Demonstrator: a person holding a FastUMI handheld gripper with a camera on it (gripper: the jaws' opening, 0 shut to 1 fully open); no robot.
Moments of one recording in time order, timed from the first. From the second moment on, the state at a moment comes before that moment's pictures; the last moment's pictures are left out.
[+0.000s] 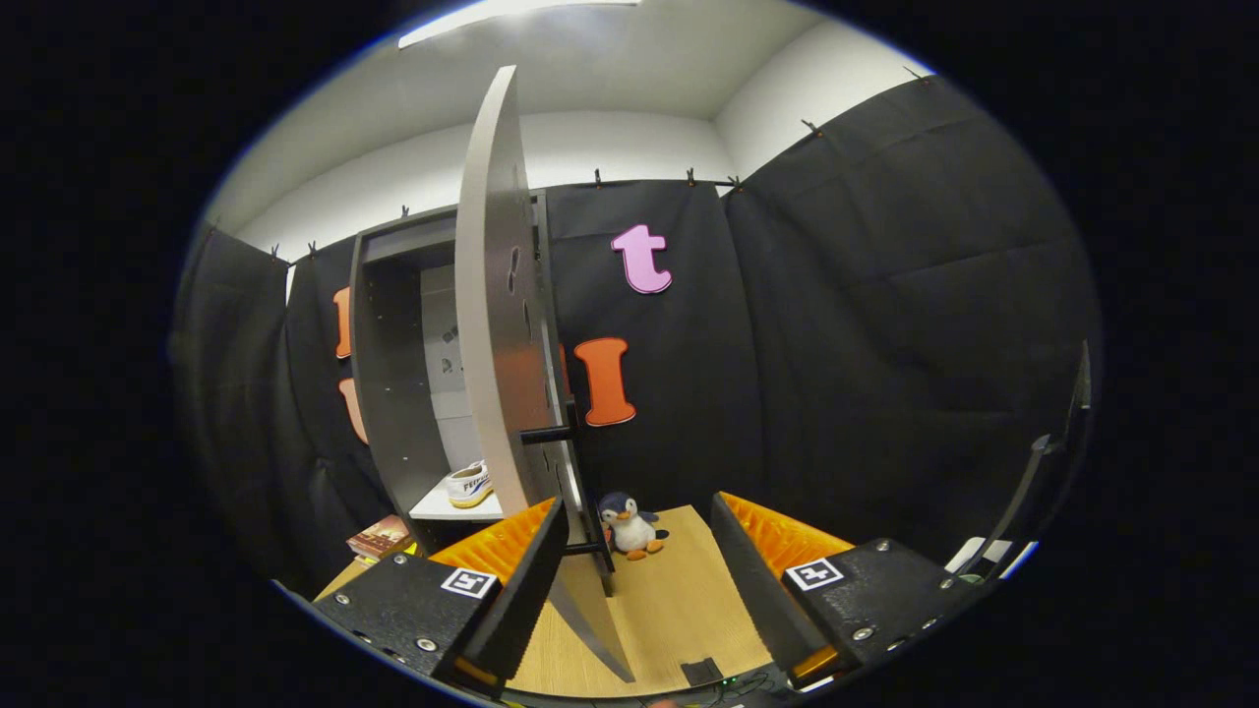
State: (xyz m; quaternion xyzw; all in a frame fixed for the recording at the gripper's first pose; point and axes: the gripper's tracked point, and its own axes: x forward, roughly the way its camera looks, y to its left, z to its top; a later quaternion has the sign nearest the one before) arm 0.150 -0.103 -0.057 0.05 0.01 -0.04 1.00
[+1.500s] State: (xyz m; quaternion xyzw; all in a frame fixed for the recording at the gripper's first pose) arm 0.173 0.017 -0.051 0.05 0.02 0.11 0.99
